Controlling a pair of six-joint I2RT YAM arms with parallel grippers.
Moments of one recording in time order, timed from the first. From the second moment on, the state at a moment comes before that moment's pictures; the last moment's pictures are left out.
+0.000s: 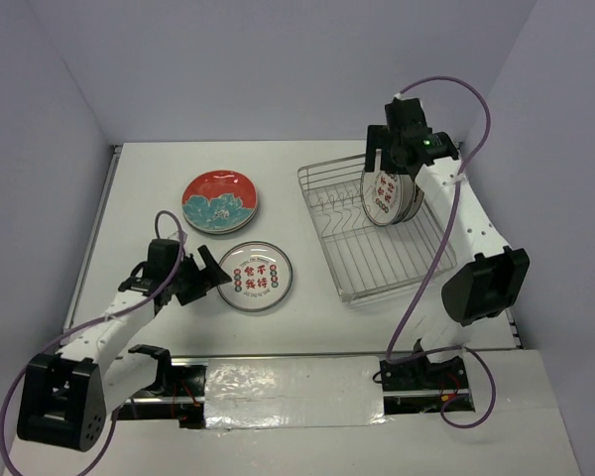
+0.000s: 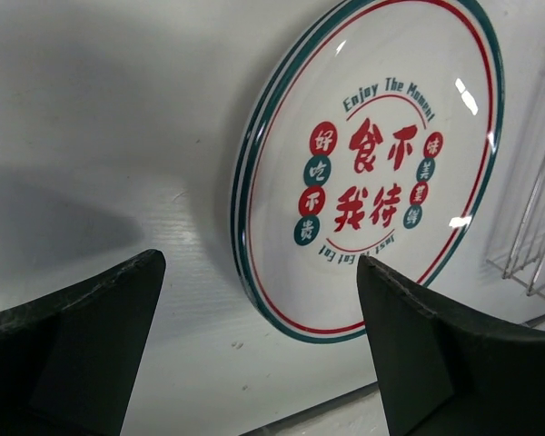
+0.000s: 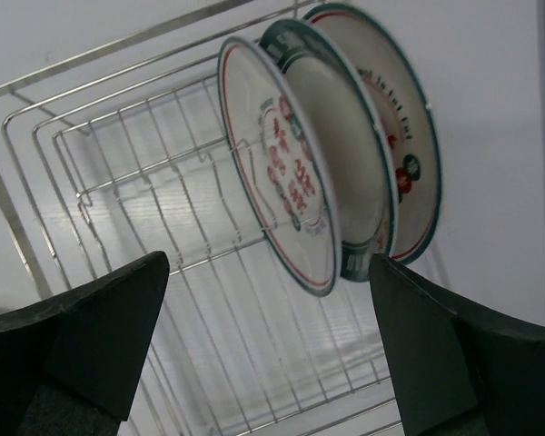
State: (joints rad) left arm -0.14 1.02 0.43 -0.28 0.28 -0.69; right arm 0.26 1.65 1.74 -0.87 0.30 0.24
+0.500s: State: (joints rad) left arm -0.15 0.63 0.84 -0.64 0.11 -0.54; right arm 0.21 1.83 1.81 -0.85 0.38 0.08
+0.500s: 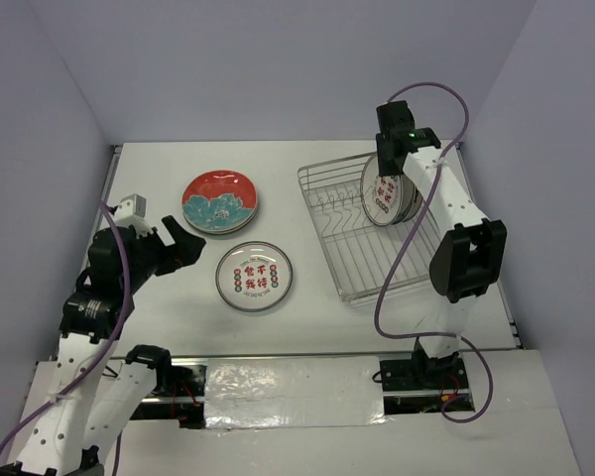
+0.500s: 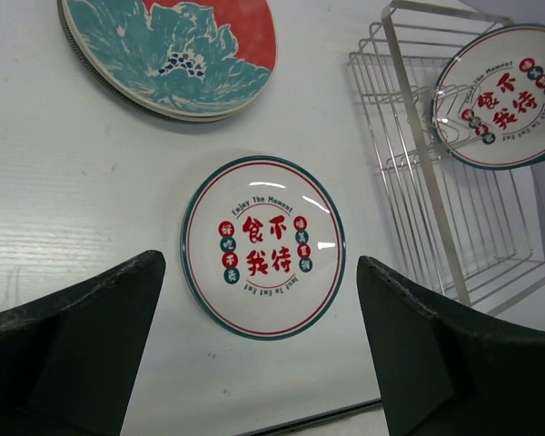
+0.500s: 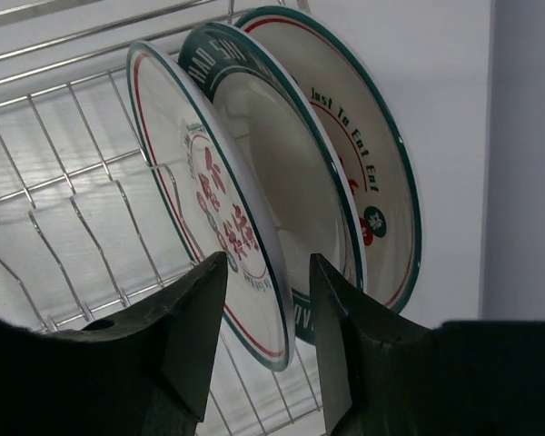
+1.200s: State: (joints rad) left arm -0.15 0.67 0.84 -0.72 0.16 -0.45; right arm 0.34 1.72 1.77 -0.82 0.65 -0.05
